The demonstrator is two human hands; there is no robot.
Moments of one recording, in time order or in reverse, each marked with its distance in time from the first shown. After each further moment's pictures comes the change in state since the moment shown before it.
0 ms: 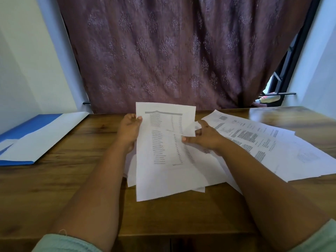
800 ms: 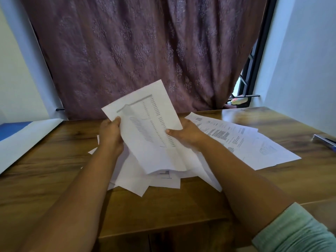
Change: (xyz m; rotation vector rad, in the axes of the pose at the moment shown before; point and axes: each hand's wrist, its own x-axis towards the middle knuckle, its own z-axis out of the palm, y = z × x) left_hand -0.034 0.029 0.026 -0.351 0.104 -0.110; right_hand -0.017 -0.003 -0.017 0.145 0.053 -0.200
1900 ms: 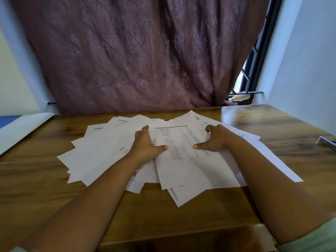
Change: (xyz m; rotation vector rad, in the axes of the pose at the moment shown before) left_hand -0.035 -0.071 0.065 1.005 -0.334 0.024; right_hand -0.009 0.047 -0.098 -0.922 -0.071 0.308
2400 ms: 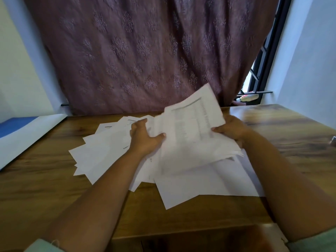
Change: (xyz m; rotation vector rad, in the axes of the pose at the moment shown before) left_hand 0.011 -0.008 -0.025 -0.063 0.223 0.064; right_hand 0.002 0.006 -0.010 0.966 0.127 -0.017
